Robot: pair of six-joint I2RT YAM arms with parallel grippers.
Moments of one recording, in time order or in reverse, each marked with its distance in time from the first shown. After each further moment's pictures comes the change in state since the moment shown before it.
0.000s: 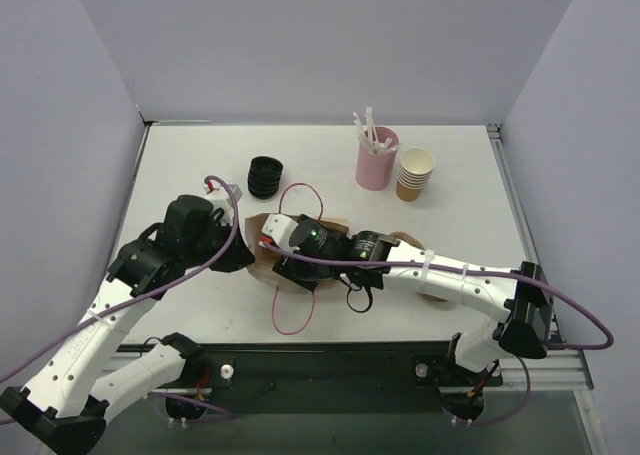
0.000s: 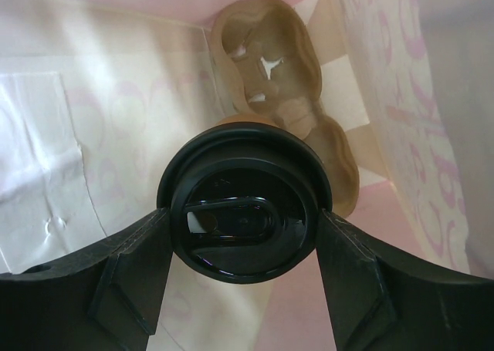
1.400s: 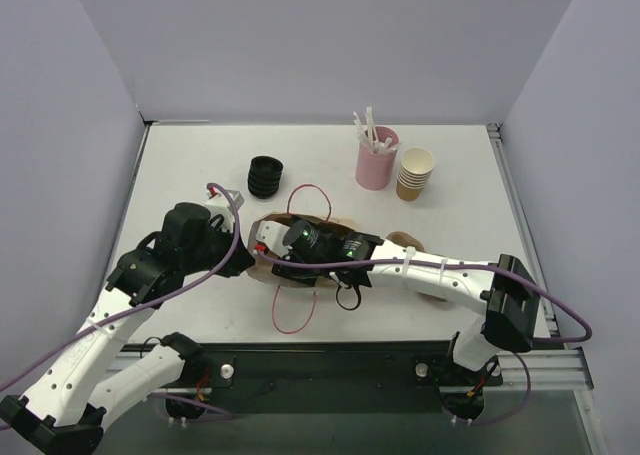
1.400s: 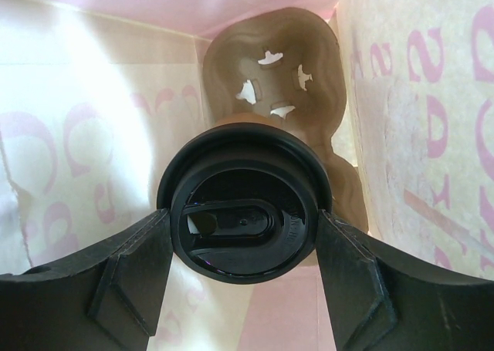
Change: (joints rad) left arm 0.000 -0.069 -0.086 0.070 0.026 0.087; right arm -0.032 0.075 -0.045 0.121 0.026 -0.176
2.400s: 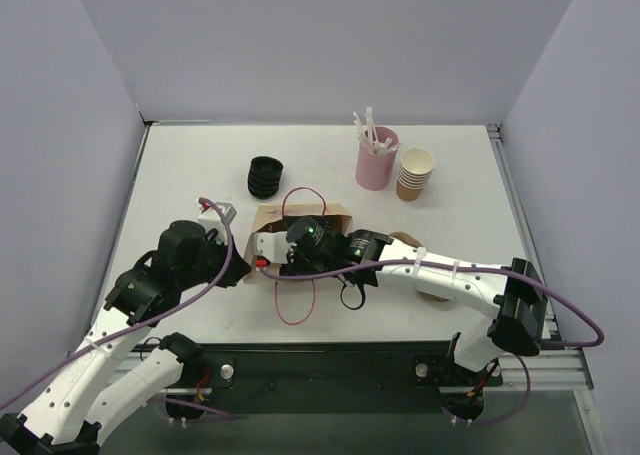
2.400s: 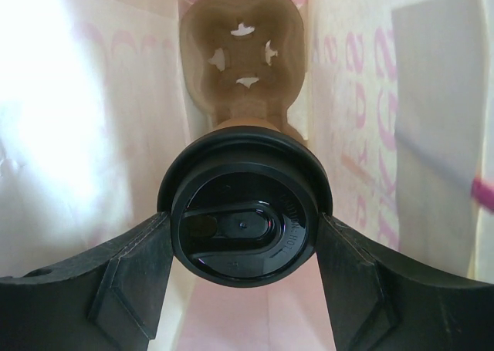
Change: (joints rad) left arm 0.000 -0.124 -0.143 0.068 -0.048 -0.027; right arm 0.006 -0.042 0.035 -0.037 0.022 -0.327
